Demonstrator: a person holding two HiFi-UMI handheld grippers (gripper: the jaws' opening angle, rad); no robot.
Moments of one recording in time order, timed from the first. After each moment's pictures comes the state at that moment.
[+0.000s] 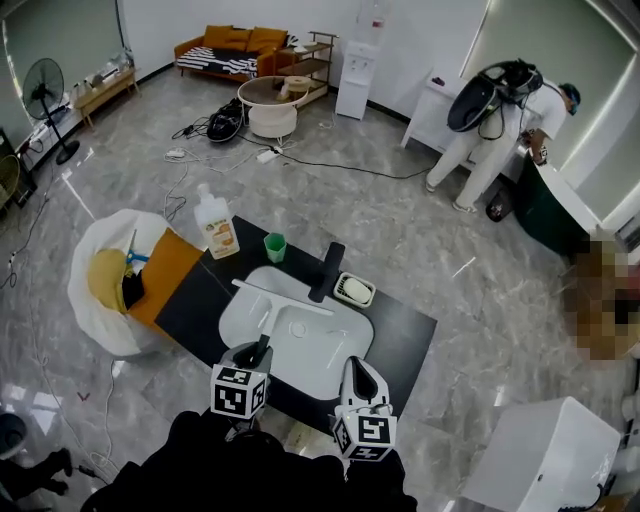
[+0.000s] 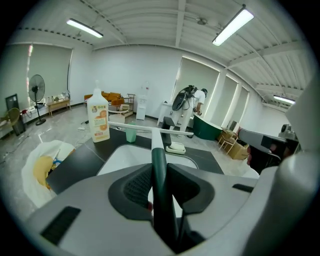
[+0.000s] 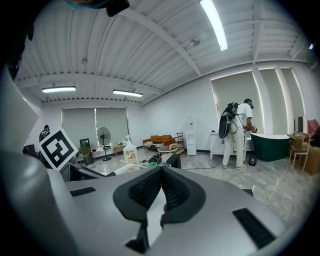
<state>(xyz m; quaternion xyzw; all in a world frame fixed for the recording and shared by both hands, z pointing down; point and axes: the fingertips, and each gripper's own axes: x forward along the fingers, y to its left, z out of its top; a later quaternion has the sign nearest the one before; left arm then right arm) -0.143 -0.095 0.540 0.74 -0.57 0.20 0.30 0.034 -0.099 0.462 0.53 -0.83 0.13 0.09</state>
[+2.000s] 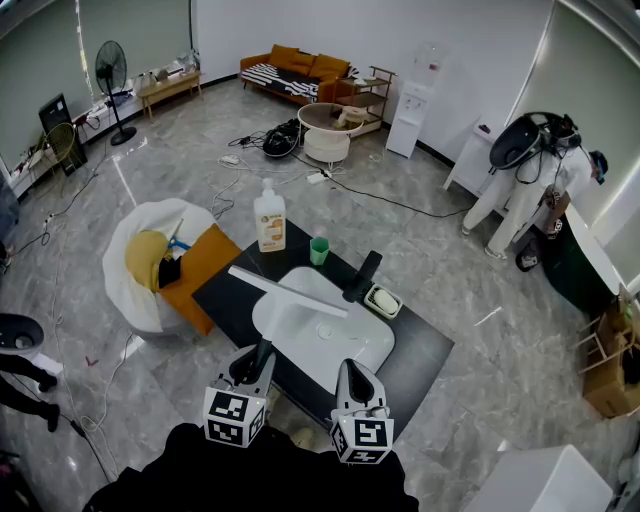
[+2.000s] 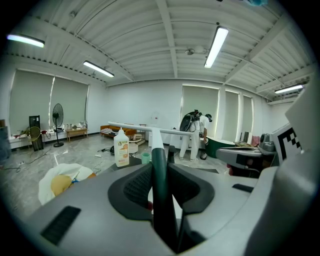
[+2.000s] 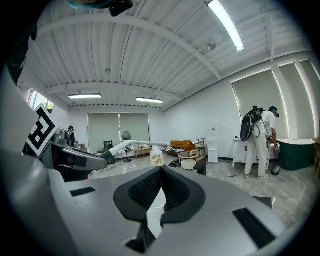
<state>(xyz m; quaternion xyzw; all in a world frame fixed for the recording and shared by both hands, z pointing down) -0.155 0.027 0.431 0.71 -0.67 0.11 0.16 -0.008 -0.020 0.427 0.42 -0.90 0.09 0.07</state>
